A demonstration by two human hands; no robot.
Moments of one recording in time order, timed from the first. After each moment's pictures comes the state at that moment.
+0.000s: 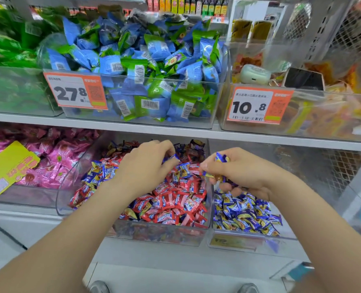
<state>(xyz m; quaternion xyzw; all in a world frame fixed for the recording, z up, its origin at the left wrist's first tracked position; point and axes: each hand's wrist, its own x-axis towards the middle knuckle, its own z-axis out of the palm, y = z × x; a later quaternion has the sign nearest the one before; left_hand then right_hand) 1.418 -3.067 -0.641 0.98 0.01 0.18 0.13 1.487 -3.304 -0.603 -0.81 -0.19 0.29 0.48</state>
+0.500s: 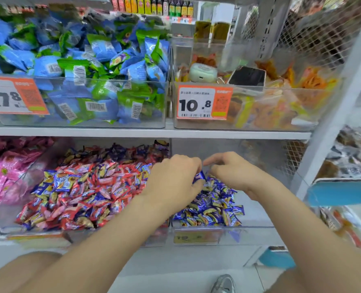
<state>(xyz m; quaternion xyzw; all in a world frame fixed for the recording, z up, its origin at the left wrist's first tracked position) 1.440 -3.212 -0.637 0.98 -0.08 0.17 0.11 1.515 -3.381 -0.627 -0.90 -0.12 0.15 0.40</state>
